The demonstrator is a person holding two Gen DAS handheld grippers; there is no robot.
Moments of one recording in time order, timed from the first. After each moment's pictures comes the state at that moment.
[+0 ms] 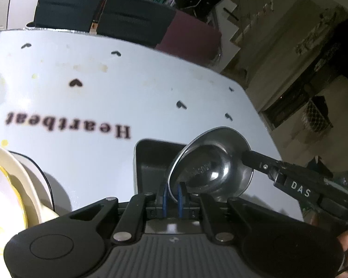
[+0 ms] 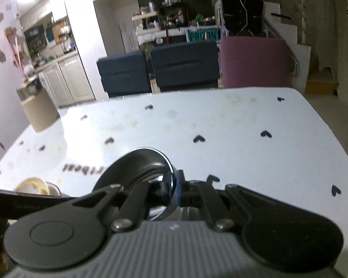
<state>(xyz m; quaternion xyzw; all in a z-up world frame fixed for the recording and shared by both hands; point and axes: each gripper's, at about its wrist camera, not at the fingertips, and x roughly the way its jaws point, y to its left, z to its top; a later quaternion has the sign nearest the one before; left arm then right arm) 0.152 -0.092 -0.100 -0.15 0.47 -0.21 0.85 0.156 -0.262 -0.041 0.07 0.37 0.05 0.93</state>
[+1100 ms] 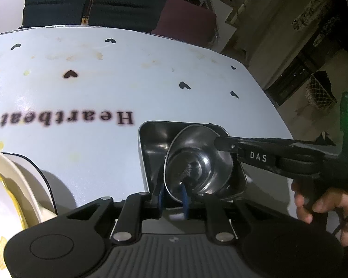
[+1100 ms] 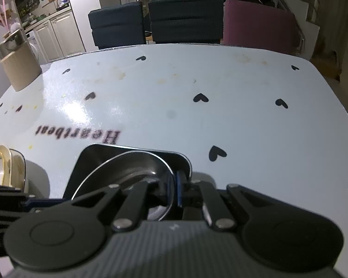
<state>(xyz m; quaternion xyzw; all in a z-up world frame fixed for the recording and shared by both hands) 0.152 -0.097 -0.115 -0.09 0.49 -0.22 0.84 0.191 -0.244 -0.096 0.03 0.46 0.05 0.88</state>
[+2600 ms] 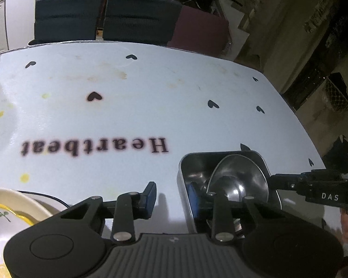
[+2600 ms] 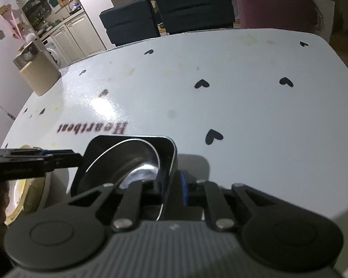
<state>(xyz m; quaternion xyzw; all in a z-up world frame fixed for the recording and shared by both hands) 0.187 -0.080 -0.116 -0.06 0.47 -0.19 0.86 0.189 -0.286 -0.098 0.09 0.49 0.12 0.86</state>
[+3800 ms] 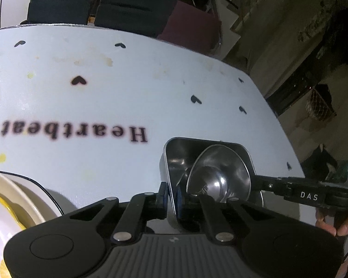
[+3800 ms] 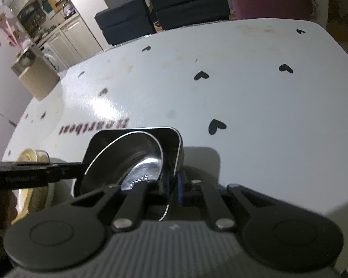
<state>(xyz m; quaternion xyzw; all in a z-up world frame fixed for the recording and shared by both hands) 0.186 -0.078 -0.116 -0.13 0.48 -0.22 0.84 0.183 -0.288 -0.103 0.13 0.49 0.12 0.85</state>
